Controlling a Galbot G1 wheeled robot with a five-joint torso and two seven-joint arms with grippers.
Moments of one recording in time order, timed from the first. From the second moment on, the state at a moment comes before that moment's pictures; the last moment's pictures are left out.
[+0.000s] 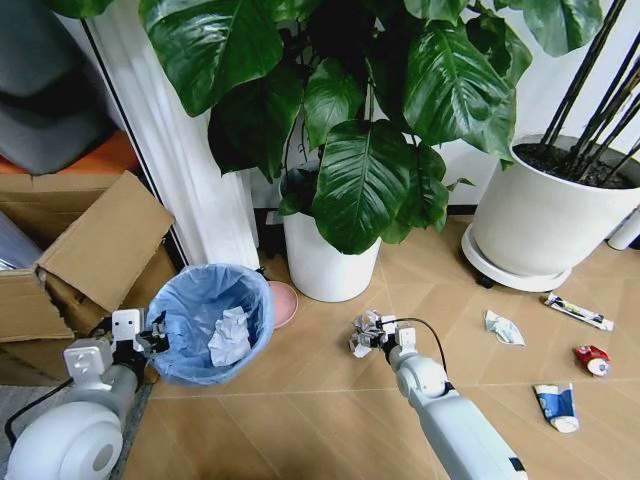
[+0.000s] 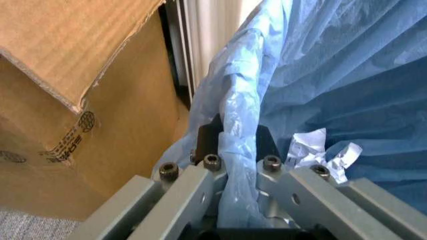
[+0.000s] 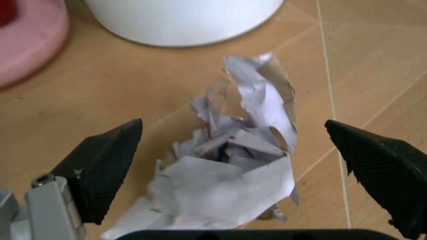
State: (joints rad) left arm 1.57 -1.05 -0.71 -2.32 -0.67 0.61 -0.38; right arm -0.94 1.32 0.17 1.22 0.36 -0.30 0.07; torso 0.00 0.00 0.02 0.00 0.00
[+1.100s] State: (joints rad) left arm 1.57 -1.03 -0.71 -2.33 -0.67 0.61 -0.38; right arm -0.81 1.41 0.20 0.92 0.26 -0.19 -0.02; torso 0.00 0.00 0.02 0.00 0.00
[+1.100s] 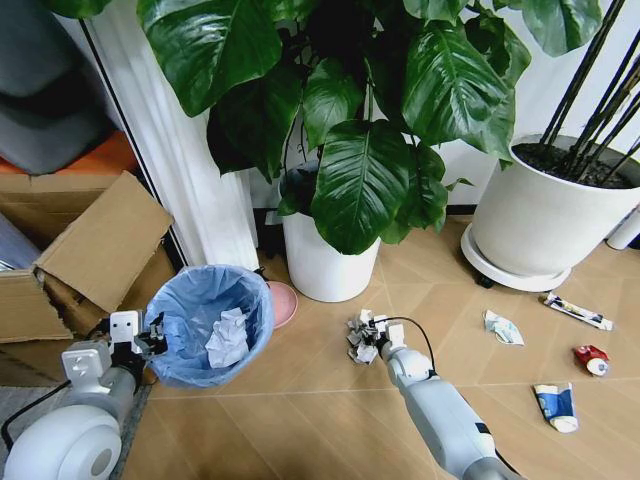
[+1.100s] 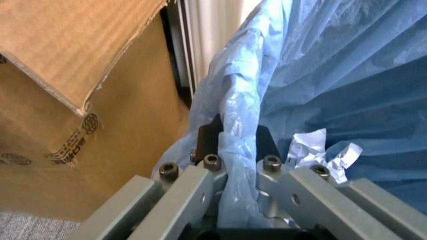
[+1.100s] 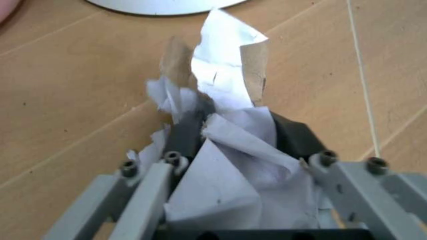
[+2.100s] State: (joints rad) left arm 1.58 -1.04 -0.71 -2.31 -0.69 0.61 -0.39; right arm -0.98 1.21 0.15 1.82 0.58 -0.36 0.08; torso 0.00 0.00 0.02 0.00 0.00
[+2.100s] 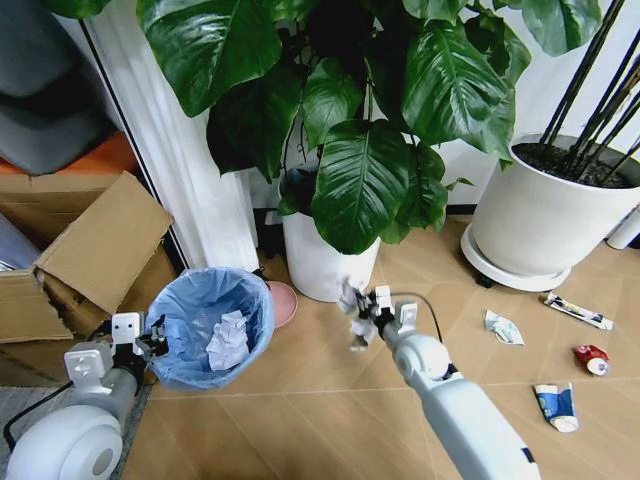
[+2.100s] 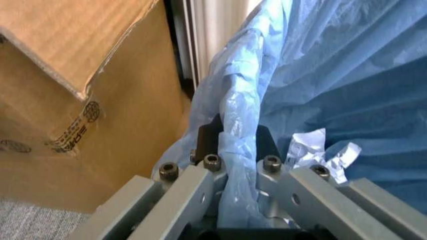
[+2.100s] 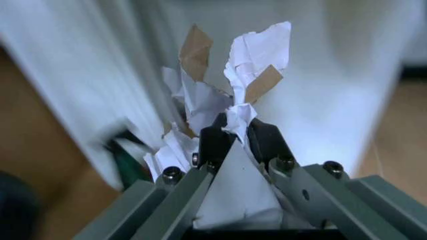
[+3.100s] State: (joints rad) left arm 1.50 -0.95 -0.66 -2.26 -0.82 0.63 -0.34; right arm -0.66 1.16 -0.22 2.10 0.89 -0.42 0.13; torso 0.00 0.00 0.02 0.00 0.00
